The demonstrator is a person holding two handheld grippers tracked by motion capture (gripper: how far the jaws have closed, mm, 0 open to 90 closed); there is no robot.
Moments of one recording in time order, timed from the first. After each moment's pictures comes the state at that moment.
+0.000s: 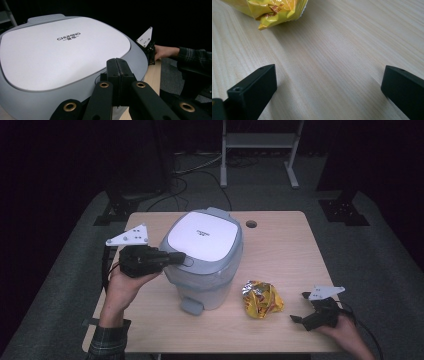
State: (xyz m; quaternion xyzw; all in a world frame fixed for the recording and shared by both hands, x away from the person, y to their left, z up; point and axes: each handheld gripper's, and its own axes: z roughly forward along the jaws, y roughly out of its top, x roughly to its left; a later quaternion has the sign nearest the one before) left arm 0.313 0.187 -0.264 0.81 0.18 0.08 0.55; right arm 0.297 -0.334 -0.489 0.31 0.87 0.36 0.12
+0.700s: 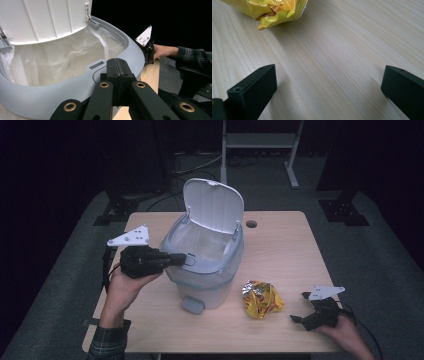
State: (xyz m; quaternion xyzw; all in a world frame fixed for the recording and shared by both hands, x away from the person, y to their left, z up) left arm 0.312 0.186 -0.266 0.81 0.18 0.07 0.55; right arm 0.297 -0.334 -0.489 0.31 0.87 0.36 0.12
